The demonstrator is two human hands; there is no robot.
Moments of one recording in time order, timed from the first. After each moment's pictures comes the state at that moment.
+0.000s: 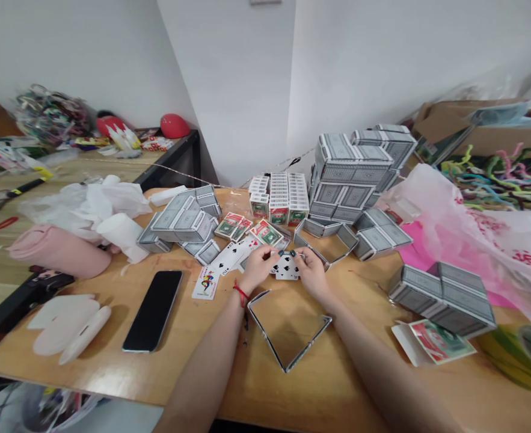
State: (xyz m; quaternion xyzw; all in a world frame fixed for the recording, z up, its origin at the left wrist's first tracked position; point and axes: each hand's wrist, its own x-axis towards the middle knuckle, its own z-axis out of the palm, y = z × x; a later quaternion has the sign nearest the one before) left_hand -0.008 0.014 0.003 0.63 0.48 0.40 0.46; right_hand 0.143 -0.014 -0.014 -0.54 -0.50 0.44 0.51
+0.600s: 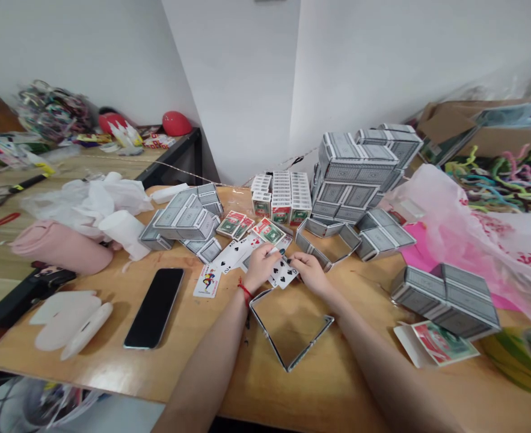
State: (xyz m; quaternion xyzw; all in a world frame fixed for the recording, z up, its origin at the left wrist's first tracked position) left_hand -0.004 0.016 -0.003 0.64 0.50 0.41 0.41; right_hand 0.142 -0.014 -0.001 -0.50 -0.55 0.52 0.42
